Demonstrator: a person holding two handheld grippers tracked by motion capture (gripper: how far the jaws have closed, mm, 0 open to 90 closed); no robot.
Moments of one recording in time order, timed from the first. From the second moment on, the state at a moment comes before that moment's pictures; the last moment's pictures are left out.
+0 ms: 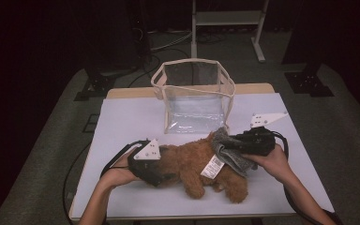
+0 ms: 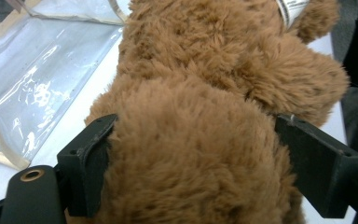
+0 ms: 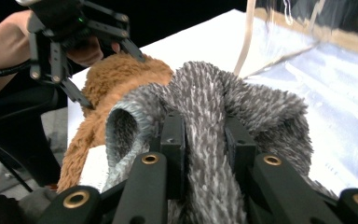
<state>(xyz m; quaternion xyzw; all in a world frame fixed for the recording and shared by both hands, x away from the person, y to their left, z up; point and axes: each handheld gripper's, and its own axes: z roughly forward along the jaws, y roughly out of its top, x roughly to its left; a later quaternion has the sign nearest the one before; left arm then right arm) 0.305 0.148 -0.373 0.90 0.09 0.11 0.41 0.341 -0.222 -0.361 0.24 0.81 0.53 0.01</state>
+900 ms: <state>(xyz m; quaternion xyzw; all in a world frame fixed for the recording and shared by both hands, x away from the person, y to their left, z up) 0.307 0.064 -0.346 0.92 0.00 0.09 0.38 0.299 -0.249 -0.381 0.23 0.81 0.54 0.00</state>
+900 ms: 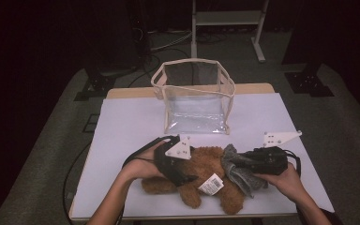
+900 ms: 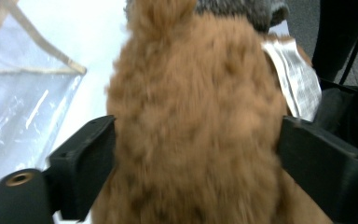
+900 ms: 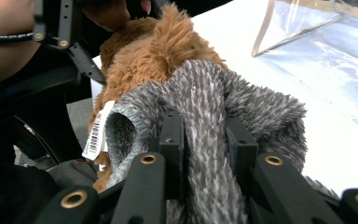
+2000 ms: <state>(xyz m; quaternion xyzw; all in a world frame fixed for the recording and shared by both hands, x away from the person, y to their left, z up) 0.320 0.013 -0.339 0.93 -0.03 0.10 0.36 0.305 -0.271 -0.381 0.25 0.81 0.54 0.00</state>
